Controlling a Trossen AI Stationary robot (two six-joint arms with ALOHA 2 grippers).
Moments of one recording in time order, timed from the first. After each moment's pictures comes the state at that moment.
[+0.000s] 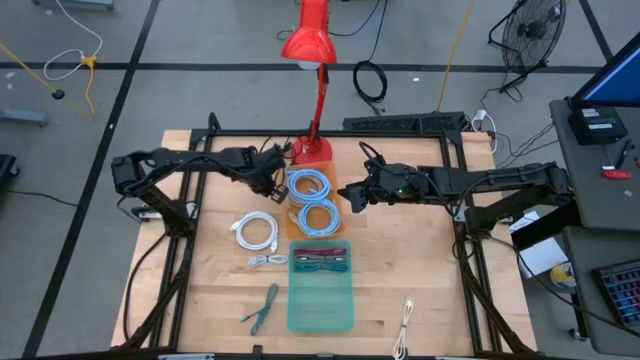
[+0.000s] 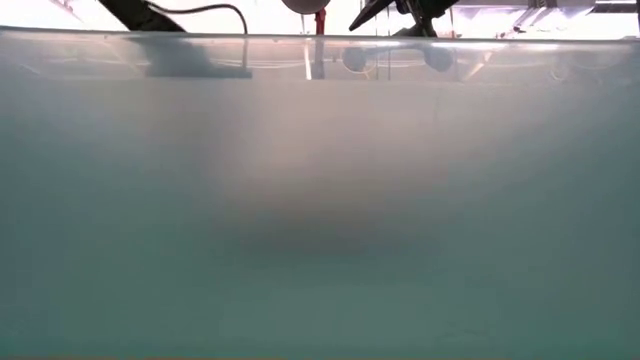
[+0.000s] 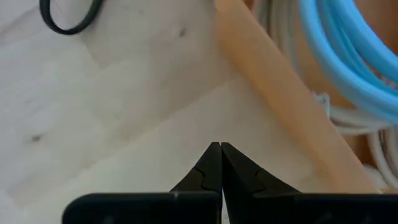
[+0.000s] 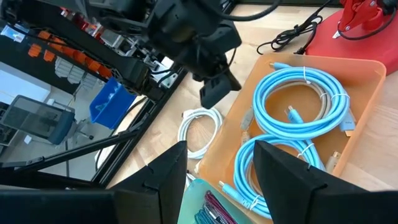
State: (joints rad) left arm 0.44 1.55 0.87 -0.60 0.03 -0.58; right arm 0.02 1.30 1.11 -0.29 0.23 0.95
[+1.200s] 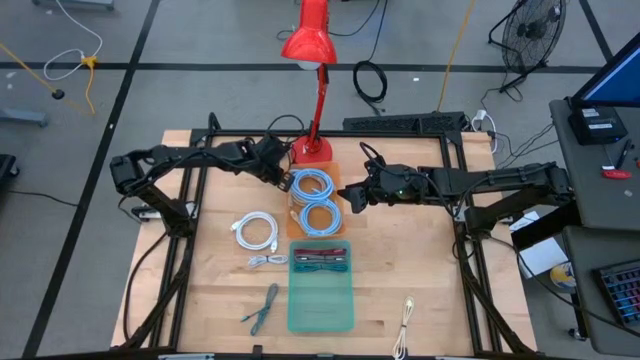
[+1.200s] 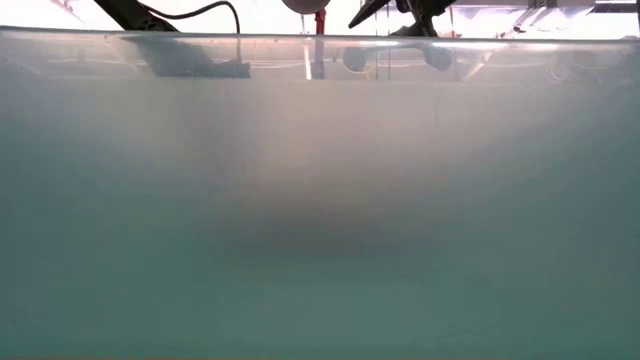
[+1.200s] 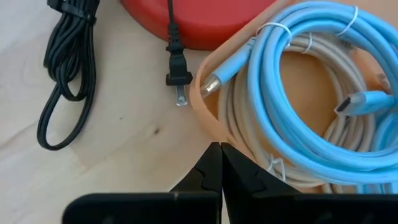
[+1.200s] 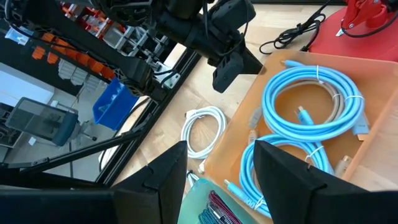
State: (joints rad) left arm 0.52 1.55 0.89 -0.39 0.06 -0.45; right arm 0.02 1.30 1.11 -0.28 0.23 0.96
